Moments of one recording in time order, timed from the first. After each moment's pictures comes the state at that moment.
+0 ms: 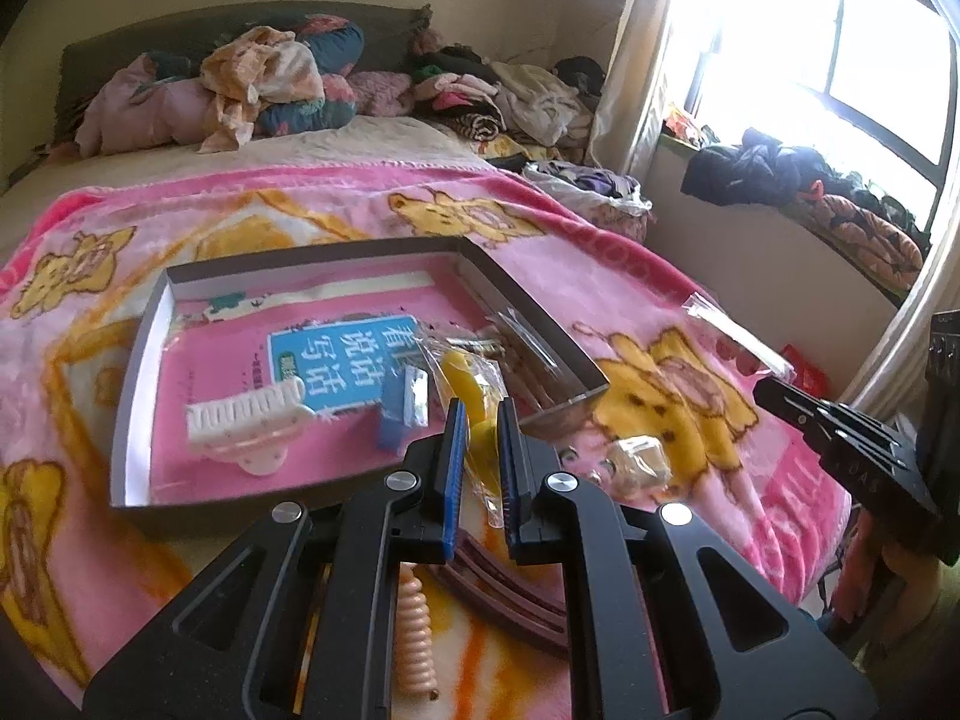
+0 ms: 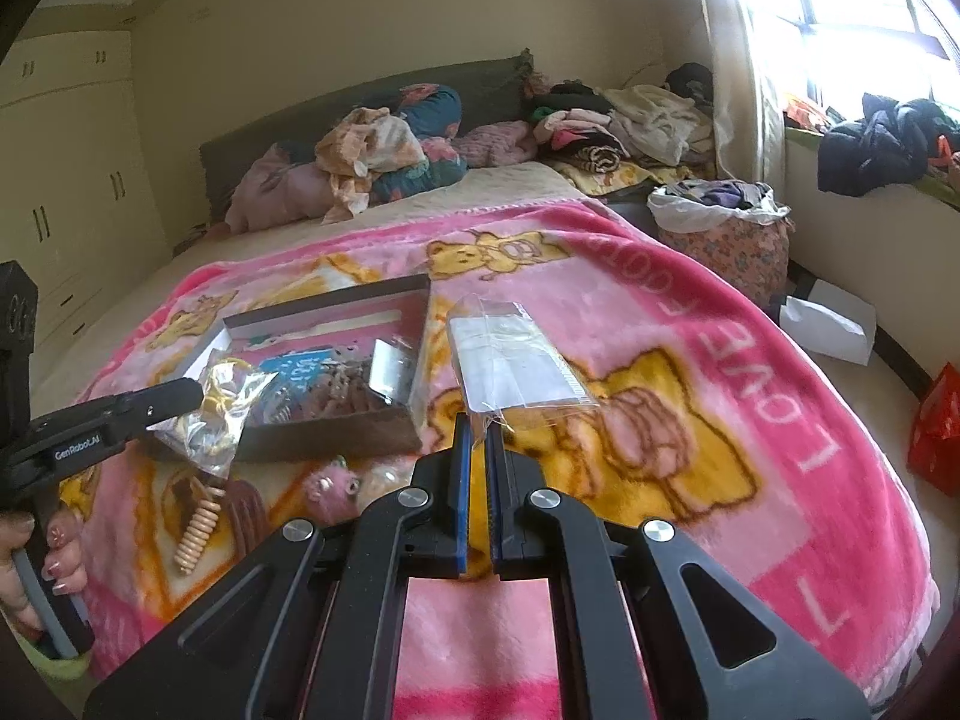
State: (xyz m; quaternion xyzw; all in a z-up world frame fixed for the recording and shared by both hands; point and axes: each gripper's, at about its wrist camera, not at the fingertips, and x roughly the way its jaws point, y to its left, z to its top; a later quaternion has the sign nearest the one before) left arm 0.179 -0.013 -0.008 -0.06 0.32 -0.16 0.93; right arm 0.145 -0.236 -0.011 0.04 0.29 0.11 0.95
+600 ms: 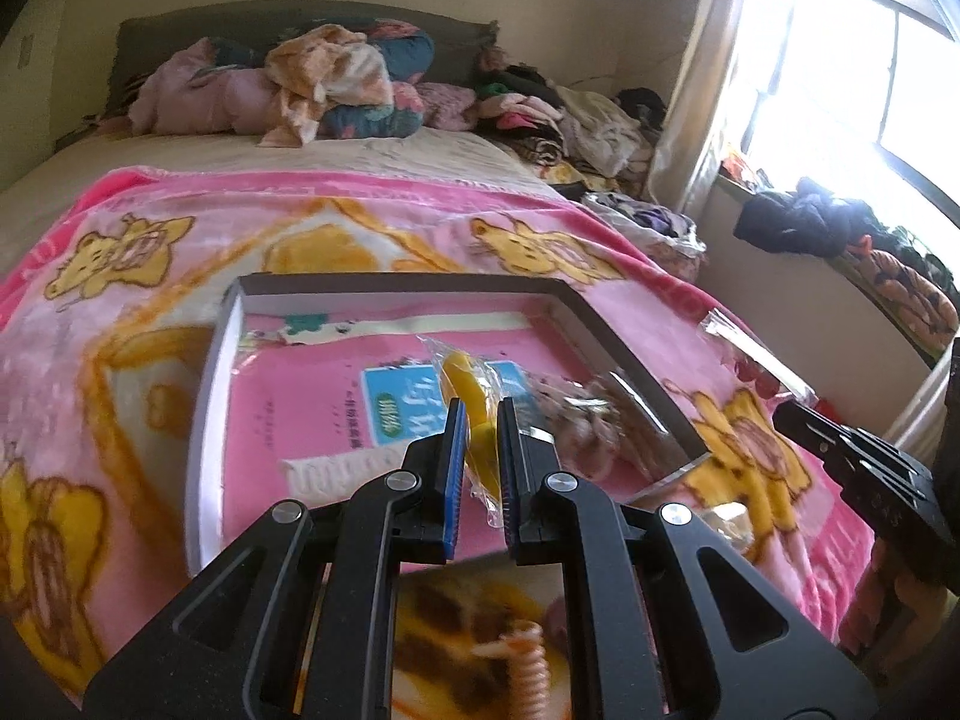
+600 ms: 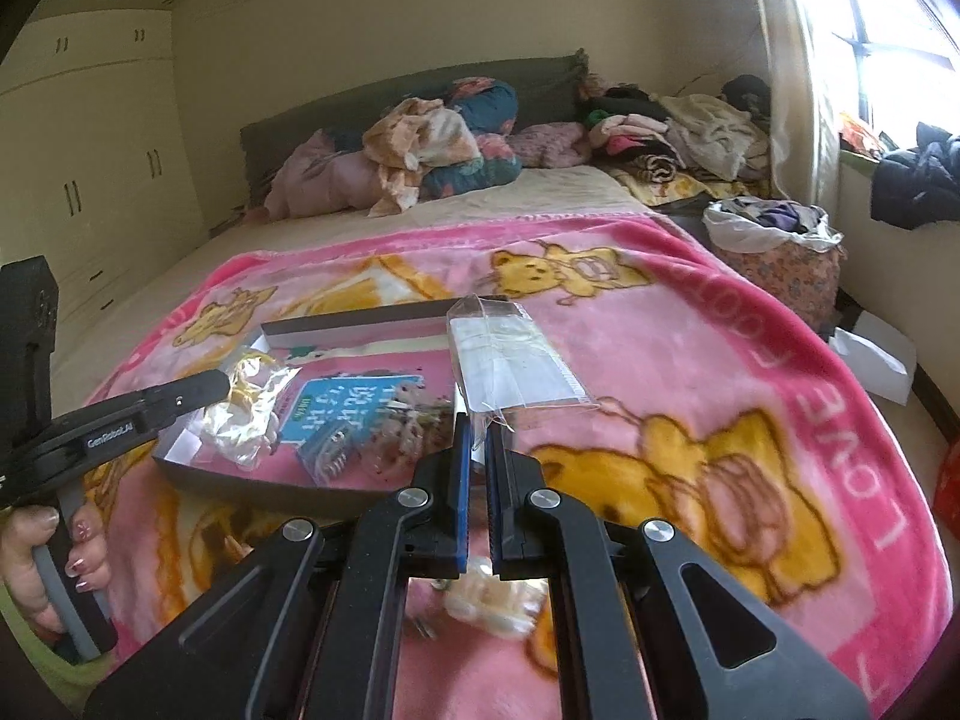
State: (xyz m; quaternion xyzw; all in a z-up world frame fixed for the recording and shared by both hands) left arm 0.216 0.045 -0.009 -0.10 0.31 -0.09 0.94; right arm 0.197 -0.178 -0.003 0.02 0.30 0.16 0.94
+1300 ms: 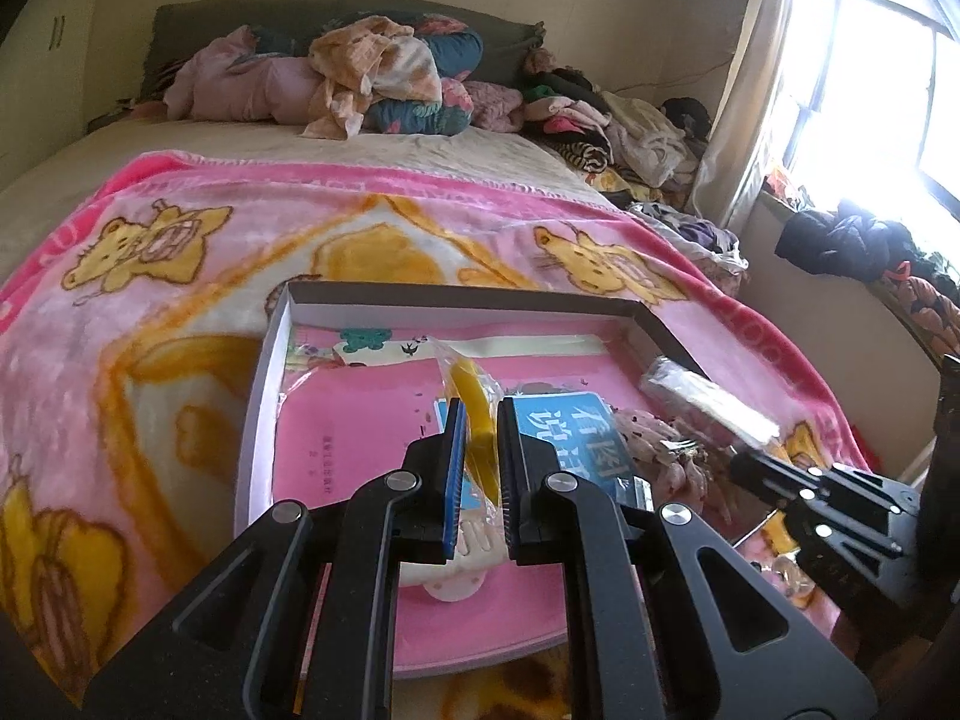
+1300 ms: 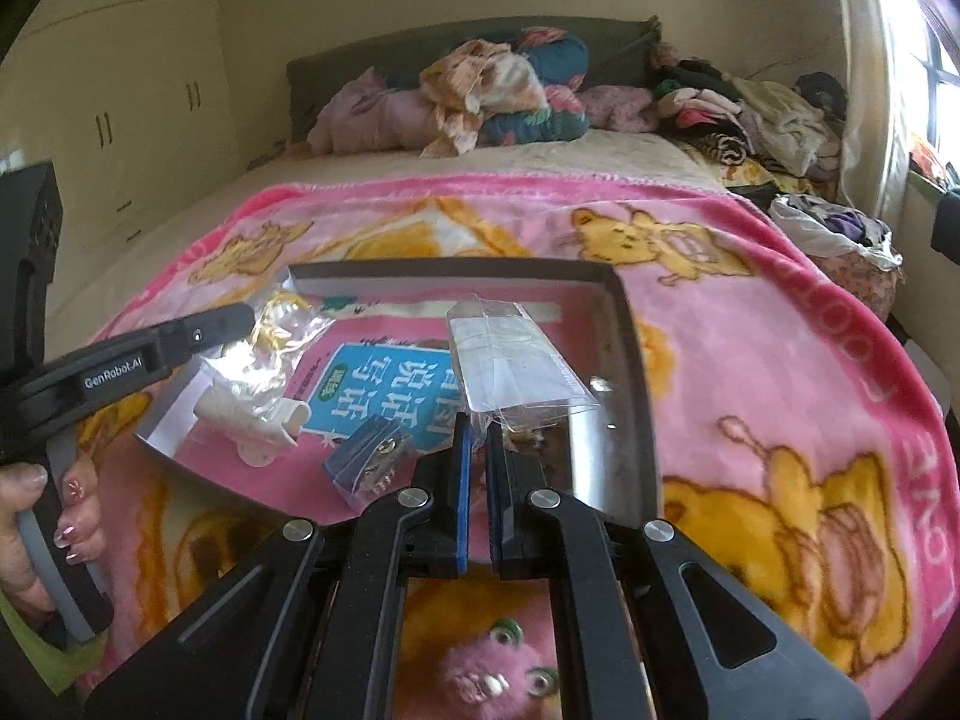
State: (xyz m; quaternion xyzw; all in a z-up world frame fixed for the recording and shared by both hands) left arm 0.247 0.074 -0.022 -0.11 0.32 -0.05 0.94; right arm 0.253 -0.107 -0.038 -0.04 0.35 0.21 0.91
